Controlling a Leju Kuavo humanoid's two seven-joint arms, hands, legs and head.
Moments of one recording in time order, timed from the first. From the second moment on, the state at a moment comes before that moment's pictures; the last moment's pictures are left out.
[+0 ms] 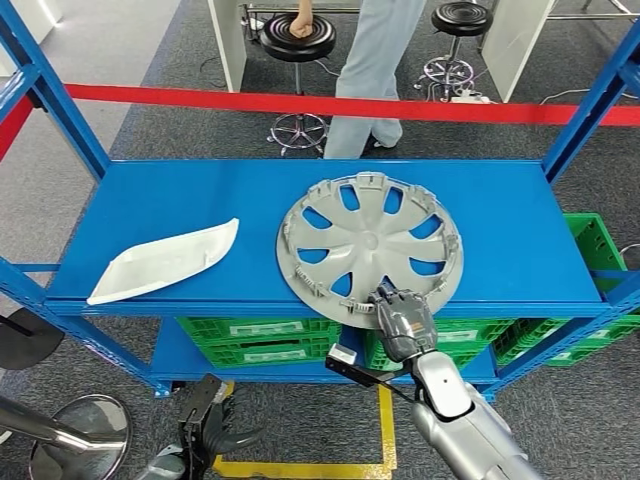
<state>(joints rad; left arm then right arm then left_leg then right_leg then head) -0.26 -0.11 -0.19 -0.23 0.02 -0.14 -0.36 -0.31 -0.06 0.57 -0.99 1.28 -0.60 0.09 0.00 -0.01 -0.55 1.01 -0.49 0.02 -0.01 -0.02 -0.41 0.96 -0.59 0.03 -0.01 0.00</state>
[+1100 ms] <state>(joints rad) -0.23 -0.10 -0.11 -0.24 0.04 -0.12 -0.49 0.08 -0.05 0.52 -1.79 1.40 -0.68 -0.09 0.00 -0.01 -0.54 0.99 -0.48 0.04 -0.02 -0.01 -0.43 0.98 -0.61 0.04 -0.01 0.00</state>
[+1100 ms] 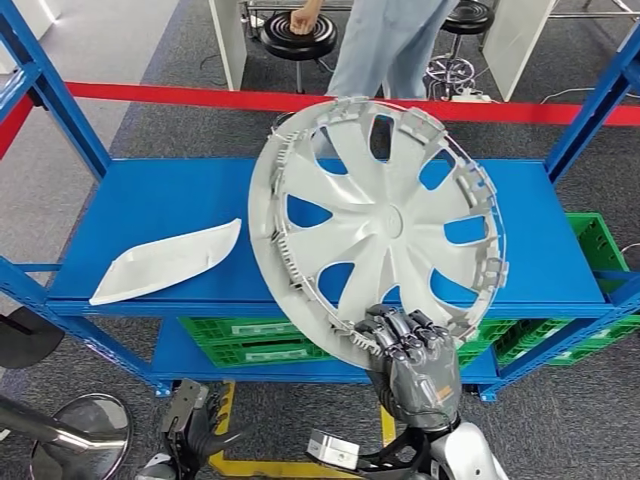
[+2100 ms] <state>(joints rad) -0.23 -0.10 -0.06 -0.24 0.01 -0.07 -0.36 0.26 -0.06 0.50 -1.93 1.36 -0.68 -0.15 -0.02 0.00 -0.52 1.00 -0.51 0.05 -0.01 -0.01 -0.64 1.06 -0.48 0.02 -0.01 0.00</state>
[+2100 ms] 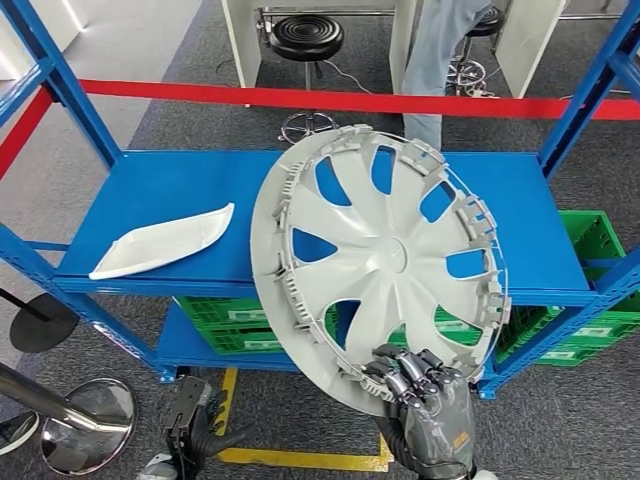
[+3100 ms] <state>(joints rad) -0.22 -0.13 -0.06 -0.25 -0.07 0.05 -0.39 0.47 -0.12 0.49 -2.13 1.45 -0.69 0.18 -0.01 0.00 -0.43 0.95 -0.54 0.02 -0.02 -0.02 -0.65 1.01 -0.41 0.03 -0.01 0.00</state>
